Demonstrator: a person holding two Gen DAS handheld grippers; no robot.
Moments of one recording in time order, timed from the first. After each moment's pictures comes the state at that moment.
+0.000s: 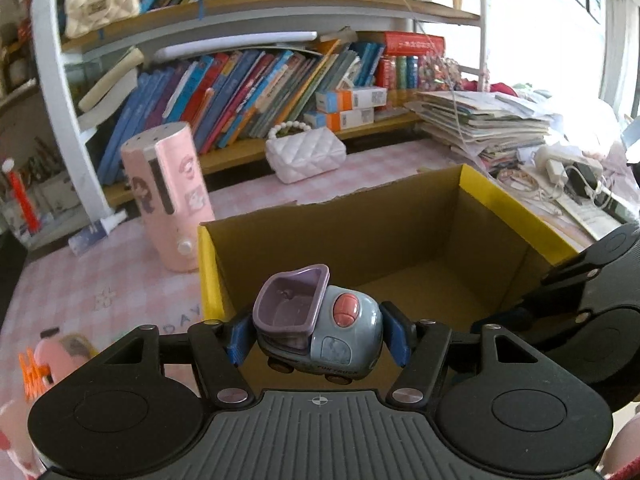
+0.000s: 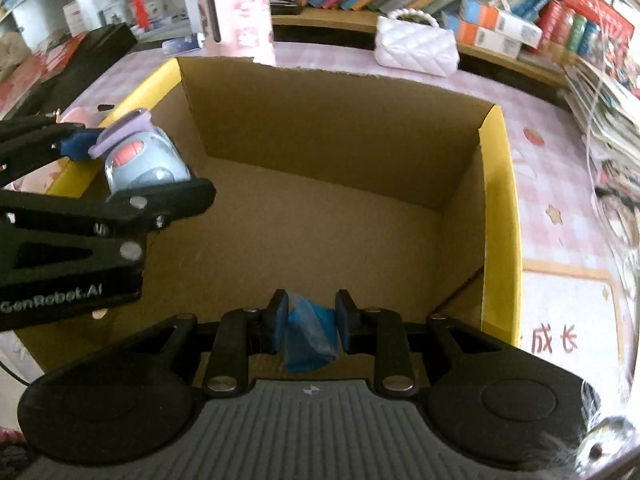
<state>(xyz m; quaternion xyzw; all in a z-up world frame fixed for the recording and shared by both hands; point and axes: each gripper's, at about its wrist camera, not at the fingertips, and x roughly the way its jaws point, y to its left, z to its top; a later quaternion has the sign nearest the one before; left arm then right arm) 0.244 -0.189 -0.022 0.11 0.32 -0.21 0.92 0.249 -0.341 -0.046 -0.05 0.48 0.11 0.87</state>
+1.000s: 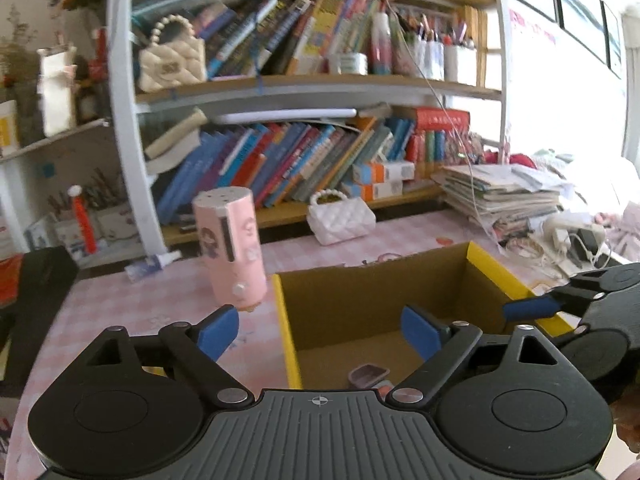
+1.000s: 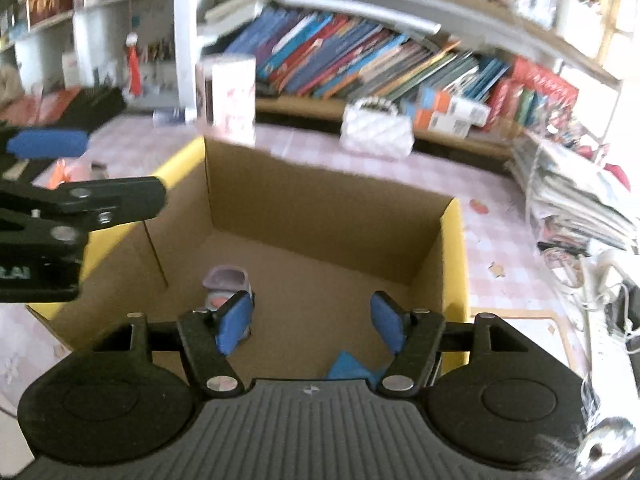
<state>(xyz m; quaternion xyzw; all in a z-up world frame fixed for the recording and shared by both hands) 0.181 -0.154 0.028 0.06 0.23 -0.15 0.96 0.195 -0.333 -0.009 -0.06 0.34 0.06 0.94</state>
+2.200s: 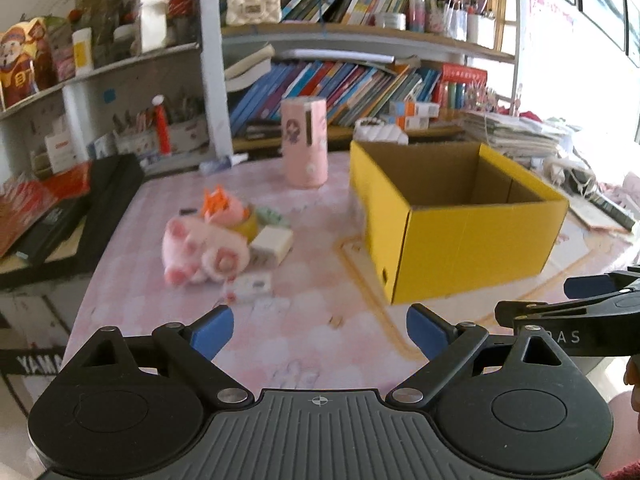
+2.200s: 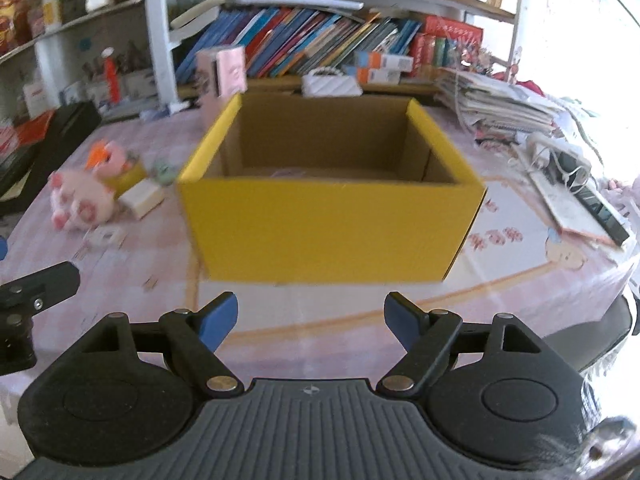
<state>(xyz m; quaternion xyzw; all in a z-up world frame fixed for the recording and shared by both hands) 0.043 -0.030 -0.010 0.05 0.30 -0.13 0.94 0.039 -0.229 -0.025 0.02 0.37 -0.06 0.93</state>
